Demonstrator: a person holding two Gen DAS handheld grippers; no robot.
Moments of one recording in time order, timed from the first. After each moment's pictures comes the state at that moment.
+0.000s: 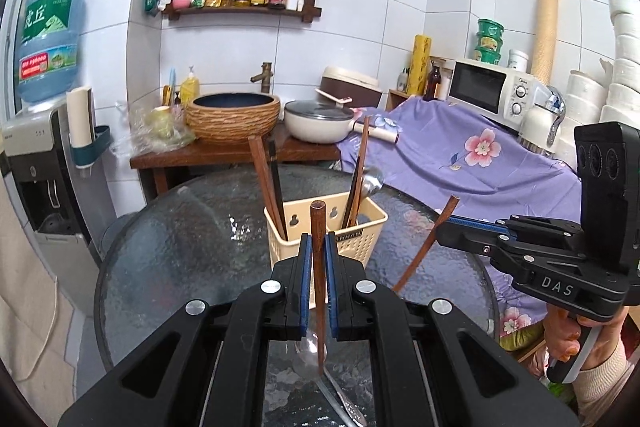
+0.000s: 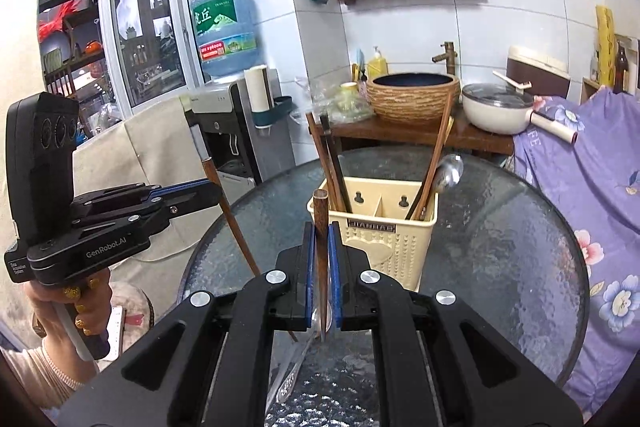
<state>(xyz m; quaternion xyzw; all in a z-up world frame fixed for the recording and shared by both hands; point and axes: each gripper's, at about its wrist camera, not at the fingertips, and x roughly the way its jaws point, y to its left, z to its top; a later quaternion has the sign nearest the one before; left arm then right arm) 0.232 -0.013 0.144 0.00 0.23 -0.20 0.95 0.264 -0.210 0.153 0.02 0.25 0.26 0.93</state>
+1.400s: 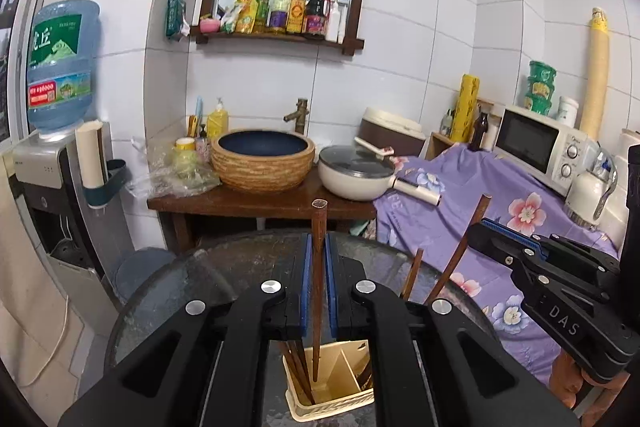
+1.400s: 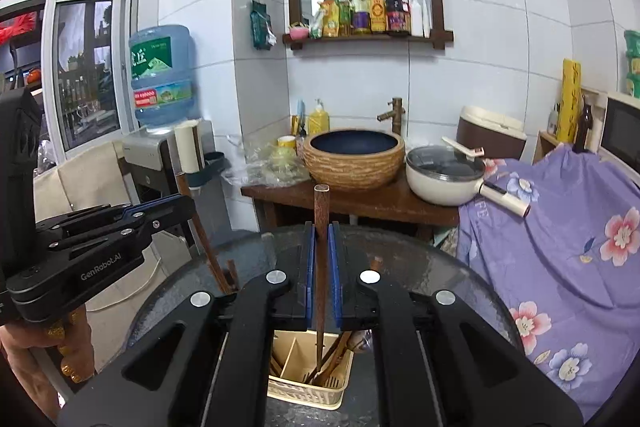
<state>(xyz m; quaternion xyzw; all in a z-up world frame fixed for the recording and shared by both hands) 0.359 -0.038 0.223 -0.03 0.21 -0.13 0.97 0.391 -0.214 0.230 0.01 0.21 0.15 0.97</state>
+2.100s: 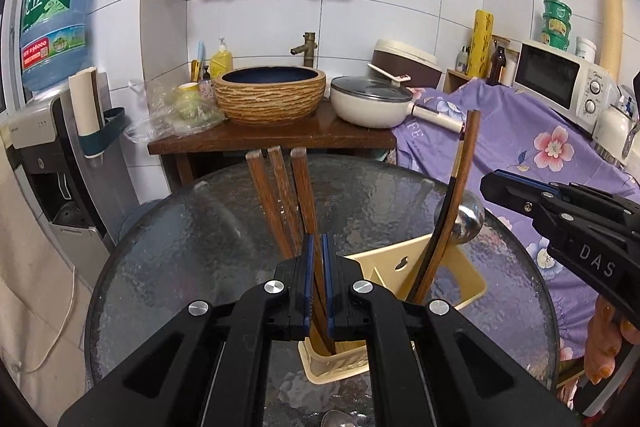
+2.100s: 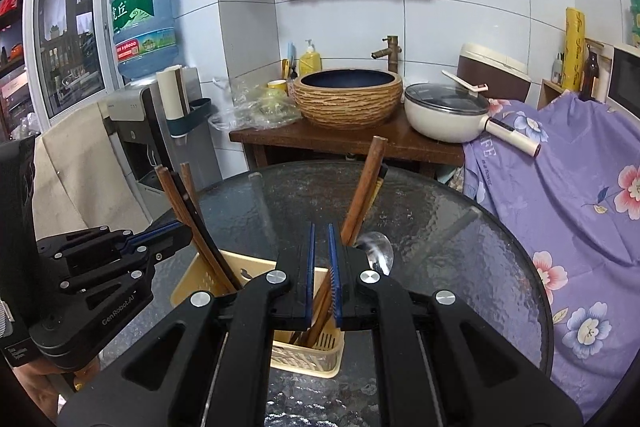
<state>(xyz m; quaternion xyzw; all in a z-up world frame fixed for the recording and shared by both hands) 0.374 -0.043 0.114 0.00 0.28 -0.11 0.95 0.409 -0.214 0.141 0.00 0.28 0.14 0.95</state>
